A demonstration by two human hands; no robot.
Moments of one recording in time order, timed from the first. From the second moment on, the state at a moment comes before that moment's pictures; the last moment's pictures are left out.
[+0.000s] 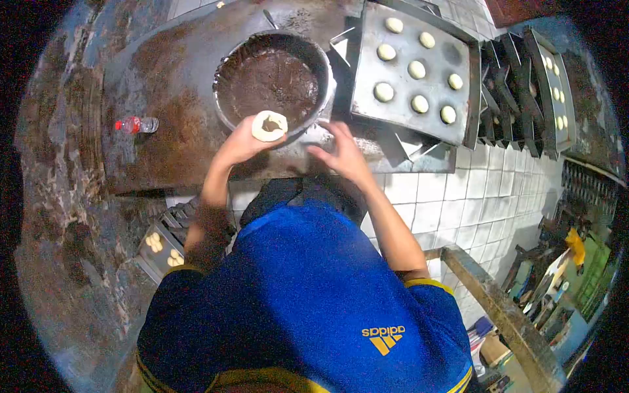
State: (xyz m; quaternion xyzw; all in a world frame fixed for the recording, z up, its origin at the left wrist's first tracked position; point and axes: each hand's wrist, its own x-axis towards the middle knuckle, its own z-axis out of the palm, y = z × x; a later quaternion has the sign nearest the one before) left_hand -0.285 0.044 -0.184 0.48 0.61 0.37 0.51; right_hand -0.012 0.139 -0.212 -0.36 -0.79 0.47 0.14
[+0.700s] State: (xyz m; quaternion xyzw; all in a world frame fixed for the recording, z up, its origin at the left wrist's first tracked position) left_hand -0.248 0.045 -0.112 0.28 0.47 0.58 0.60; right_hand -0.090 0.155 -0.033 -0.13 -0.94 0.25 0.22
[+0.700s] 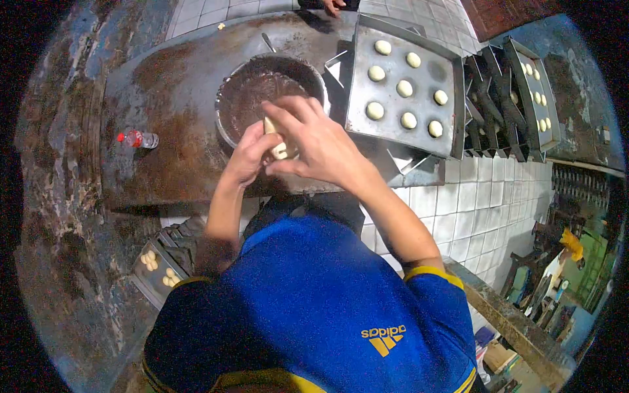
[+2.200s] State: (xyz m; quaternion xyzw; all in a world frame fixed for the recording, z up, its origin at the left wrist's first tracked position) left_hand -0.001 0.359 -0.011 0.46 0.30 0.66 0.52; right_hand 0.122 0.366 -0.050 -0.25 -0.46 0.67 0.52
